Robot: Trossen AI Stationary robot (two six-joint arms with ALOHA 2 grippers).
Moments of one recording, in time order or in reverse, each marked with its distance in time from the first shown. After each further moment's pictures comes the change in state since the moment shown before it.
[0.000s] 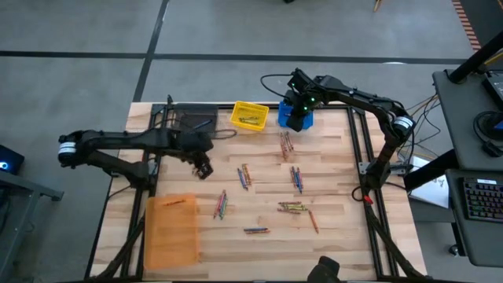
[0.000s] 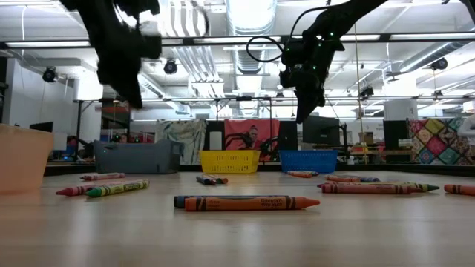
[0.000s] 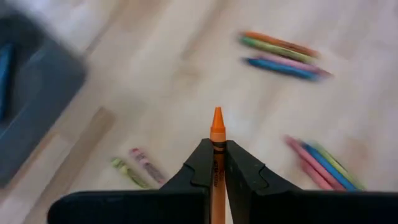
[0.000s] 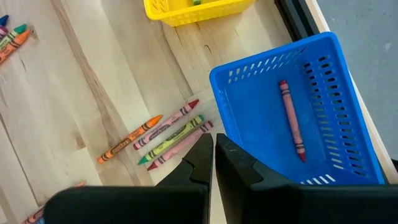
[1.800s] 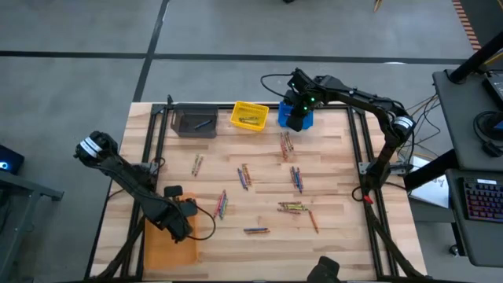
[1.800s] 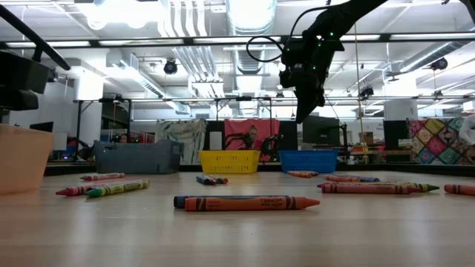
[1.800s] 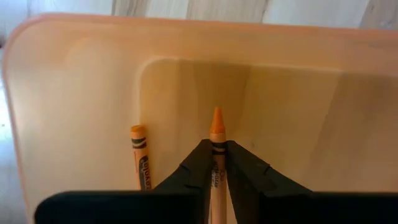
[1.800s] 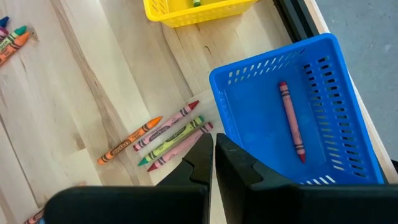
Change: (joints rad) left arm -0.881 0.302 -0.167 -0.006 -0.057 -0.584; right arm 0.000 0.000 0.000 0.002 0.000 0.002
